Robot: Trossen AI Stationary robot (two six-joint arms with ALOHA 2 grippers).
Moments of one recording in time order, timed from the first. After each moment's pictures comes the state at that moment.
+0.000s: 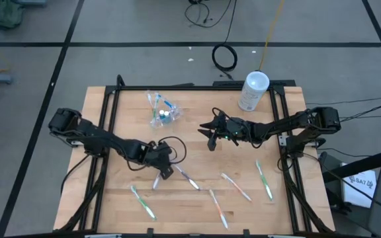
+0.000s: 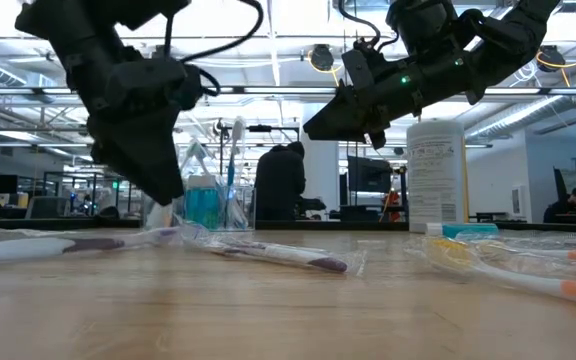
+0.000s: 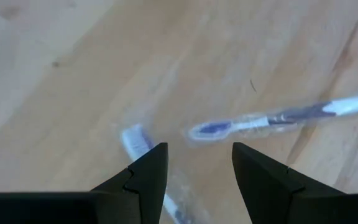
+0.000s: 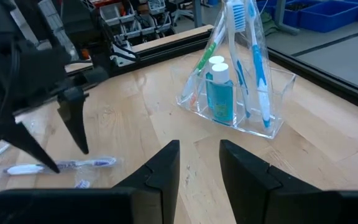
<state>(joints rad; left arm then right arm) -0.28 1.54 0.81 -0.33 -0.25 -0.84 -0.08 1.54 0.65 0.62 0.18 0.25</state>
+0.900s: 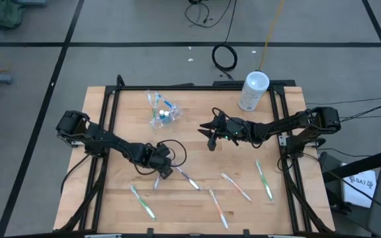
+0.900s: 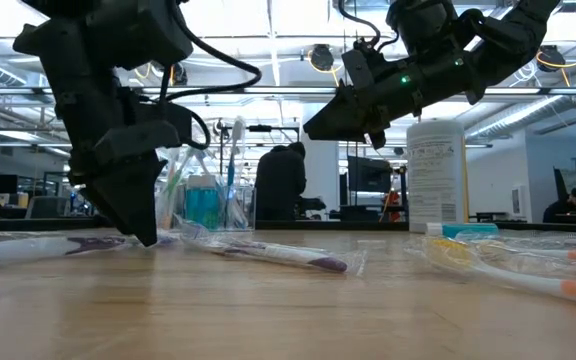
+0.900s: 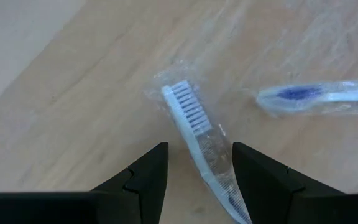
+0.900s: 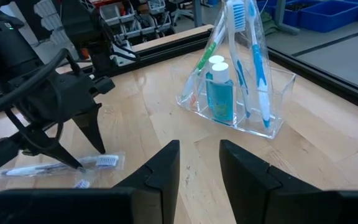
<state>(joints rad) -0.28 1.65 0.81 -0.43 -0.26 -0.95 -0.08 1.54 0.65 0.62 0.18 0.25</state>
